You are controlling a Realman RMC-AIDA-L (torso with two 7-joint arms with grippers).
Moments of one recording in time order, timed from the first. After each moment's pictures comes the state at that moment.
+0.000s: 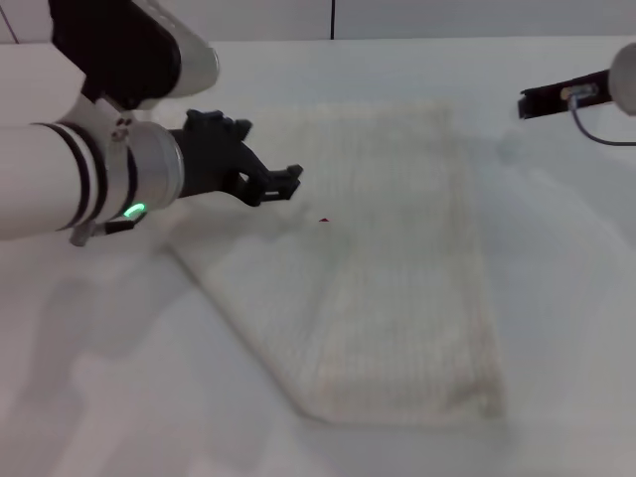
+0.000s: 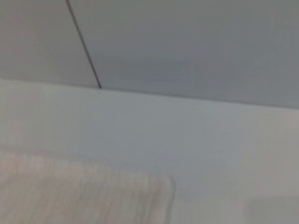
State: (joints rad) left arm -0.27 -2.06 -1.34 -1.59 2.53 -0.83 0.56; right arm 0.63 2.07 -1.17 -1.07 -2.64 -1.00 2.77
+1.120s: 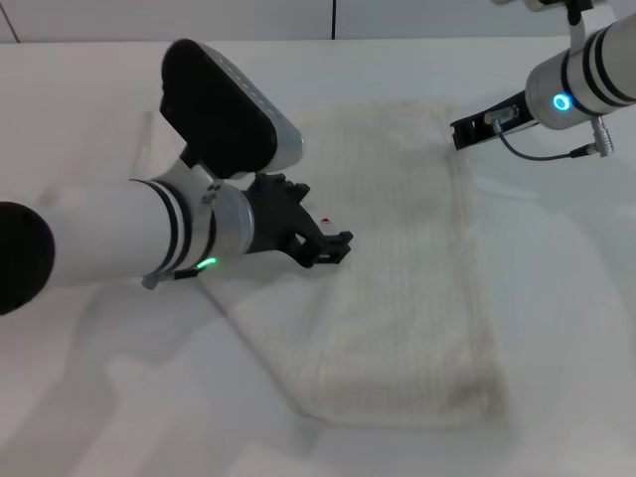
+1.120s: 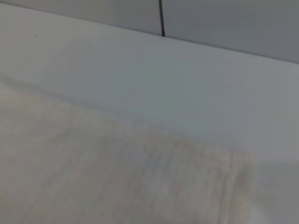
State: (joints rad) left arm -0.36 -2.07 -1.18 -1.37 2.51 -0.71 0.55; right arm 0.84 2.07 -1.21 -0.76 -2.66 -0.95 2.75
